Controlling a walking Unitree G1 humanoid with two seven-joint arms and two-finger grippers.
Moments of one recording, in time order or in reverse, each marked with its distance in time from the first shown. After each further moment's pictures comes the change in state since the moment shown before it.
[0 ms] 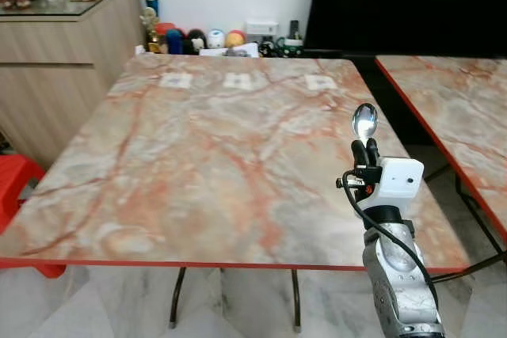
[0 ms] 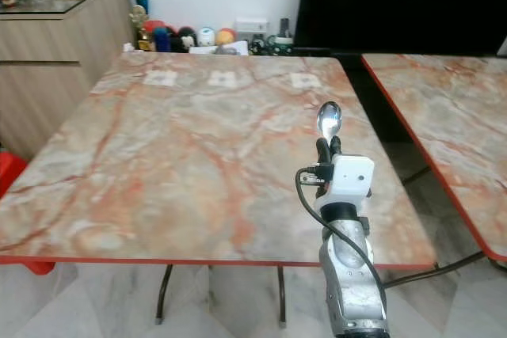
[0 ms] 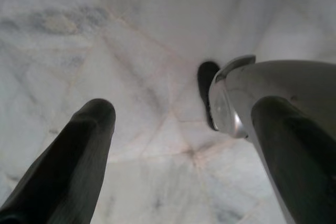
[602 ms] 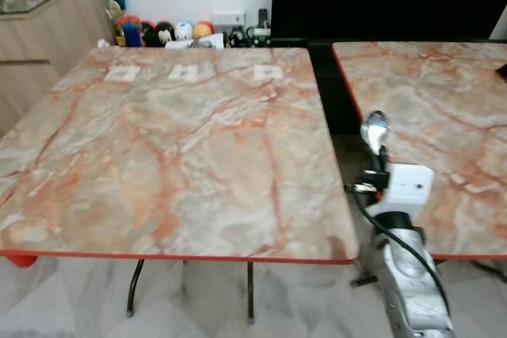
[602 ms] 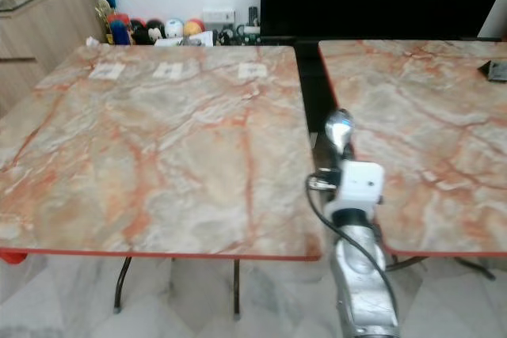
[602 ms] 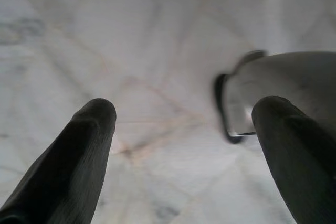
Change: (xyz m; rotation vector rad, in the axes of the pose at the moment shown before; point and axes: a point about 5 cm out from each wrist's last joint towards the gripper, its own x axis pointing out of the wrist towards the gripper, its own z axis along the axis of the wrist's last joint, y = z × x) left arm -0.001 0.002 -0.001 0.027 -0.018 -0.029; right arm -0.003 -0.014 -0.002 -0.039 0.011 -0.048
